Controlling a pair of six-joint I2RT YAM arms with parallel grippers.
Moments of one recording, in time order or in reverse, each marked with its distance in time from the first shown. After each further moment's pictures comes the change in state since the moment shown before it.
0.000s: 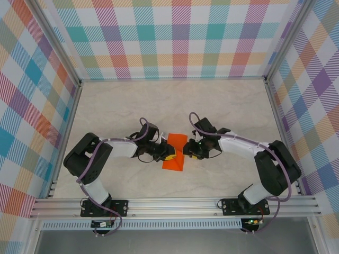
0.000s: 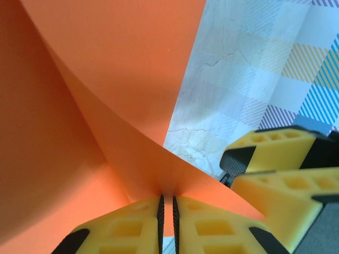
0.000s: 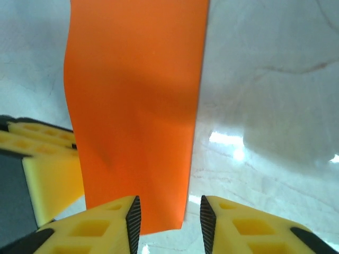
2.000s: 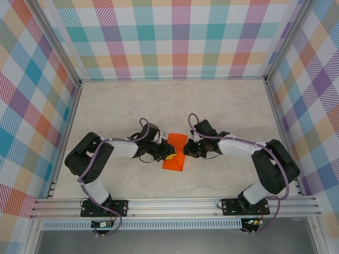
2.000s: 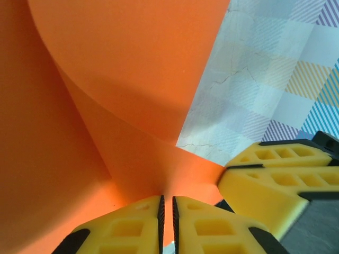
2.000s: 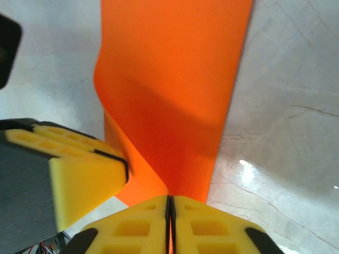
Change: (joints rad) left arm -0.014 0.009 0.001 0.015 -0.055 -0.045; right arm -0.003 0.046 -0.042 0.166 -0.016 -0.030
